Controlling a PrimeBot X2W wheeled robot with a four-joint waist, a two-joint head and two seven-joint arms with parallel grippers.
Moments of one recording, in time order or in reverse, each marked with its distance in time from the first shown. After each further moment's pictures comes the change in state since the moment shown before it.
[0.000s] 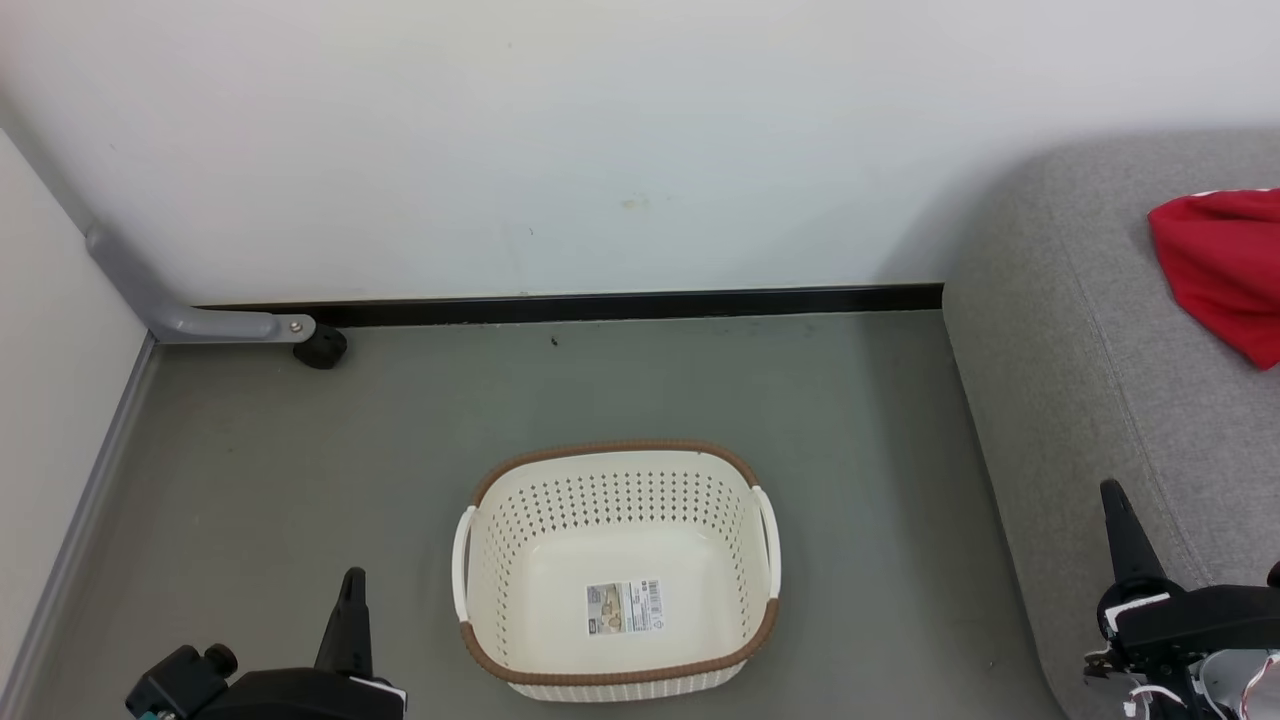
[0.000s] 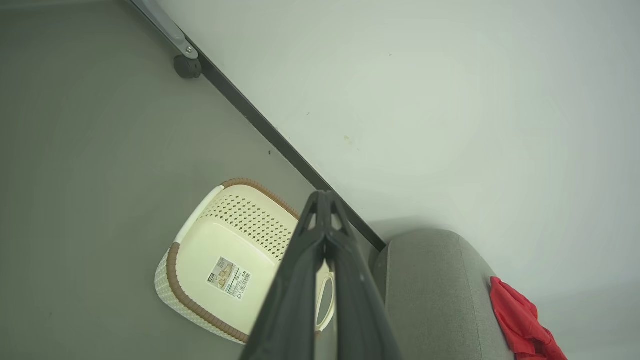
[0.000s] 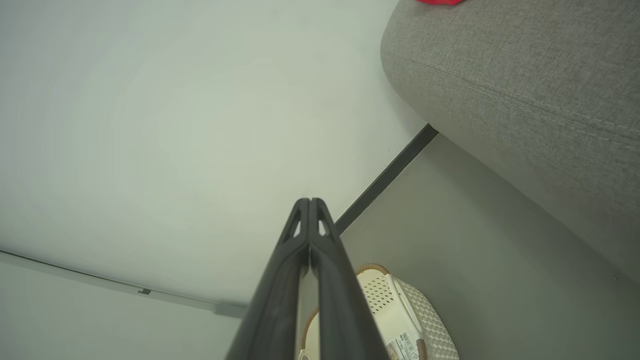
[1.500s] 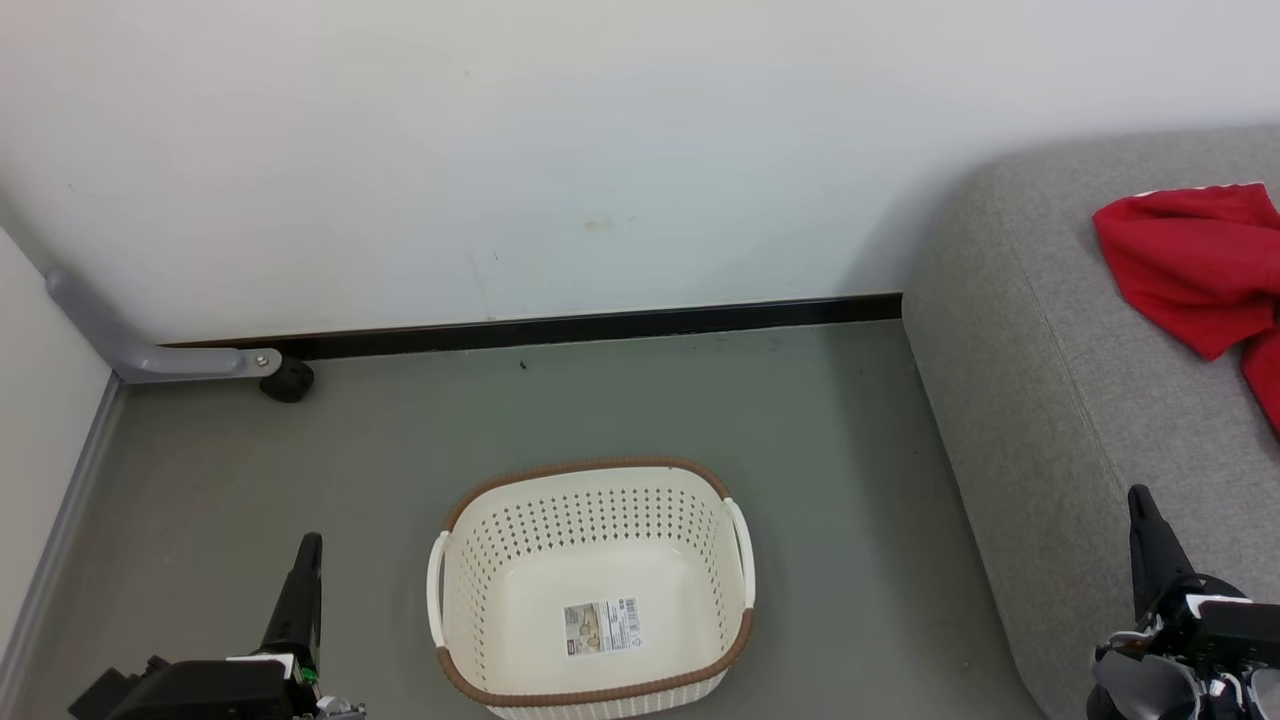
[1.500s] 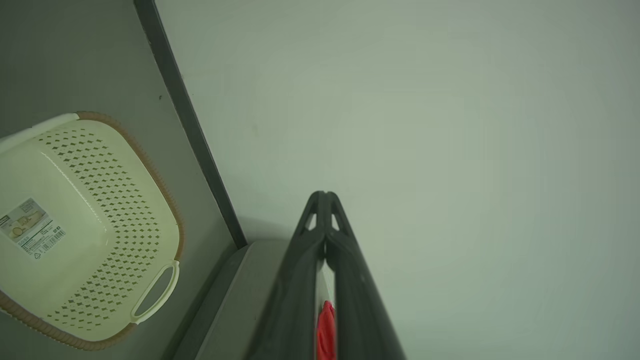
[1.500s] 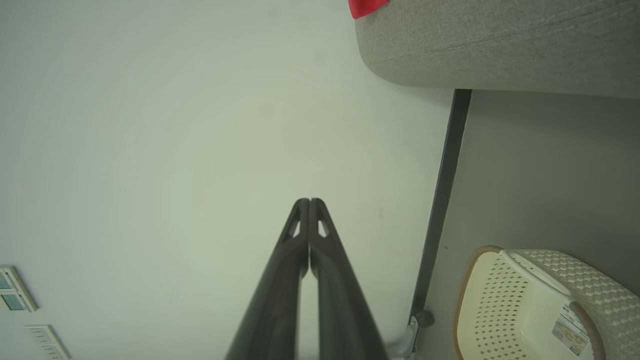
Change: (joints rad) left arm -0.040 -0.003 0.136 0.000 -0.584 -0.113 0.158; right arm 0.014 0.116 -0.188 -0.053 0.481 0.000 0.156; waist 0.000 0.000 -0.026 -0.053
